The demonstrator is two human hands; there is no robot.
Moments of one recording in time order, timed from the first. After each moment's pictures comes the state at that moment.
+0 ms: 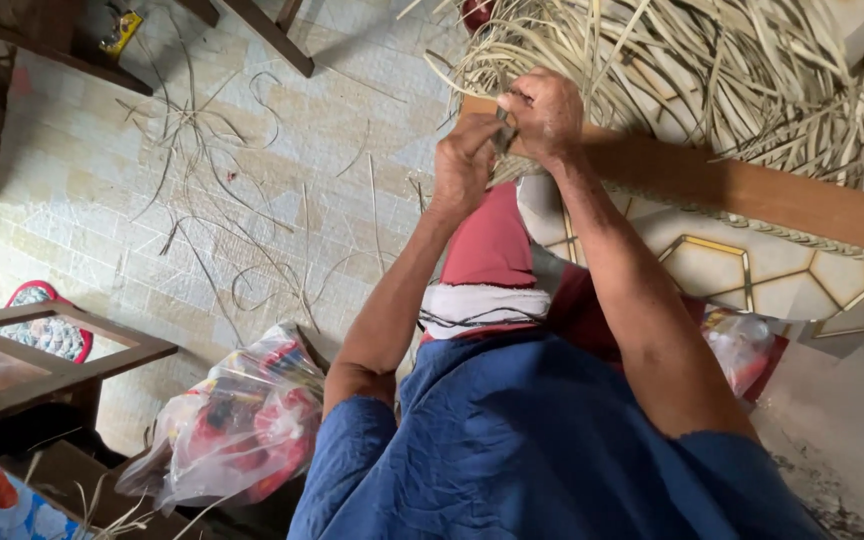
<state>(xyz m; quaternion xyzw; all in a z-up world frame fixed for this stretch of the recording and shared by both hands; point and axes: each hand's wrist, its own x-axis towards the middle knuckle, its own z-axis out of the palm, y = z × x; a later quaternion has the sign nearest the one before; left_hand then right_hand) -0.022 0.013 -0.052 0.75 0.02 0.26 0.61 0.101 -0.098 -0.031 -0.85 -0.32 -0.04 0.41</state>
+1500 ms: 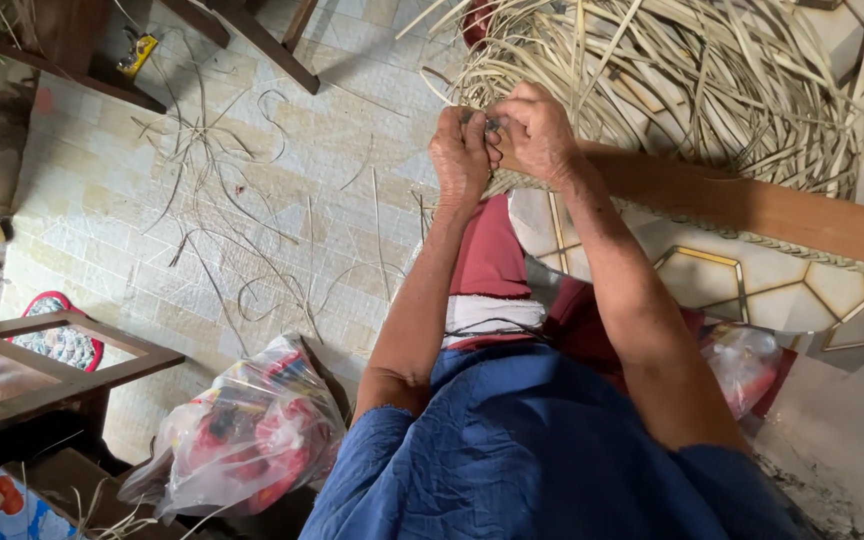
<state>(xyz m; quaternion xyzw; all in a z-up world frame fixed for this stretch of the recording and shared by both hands) 0.004 -0.010 0.001 0.70 0.24 0.25 0.63 0.098 -0.121 0.004 -0.73 -0.47 0.03 0.50</state>
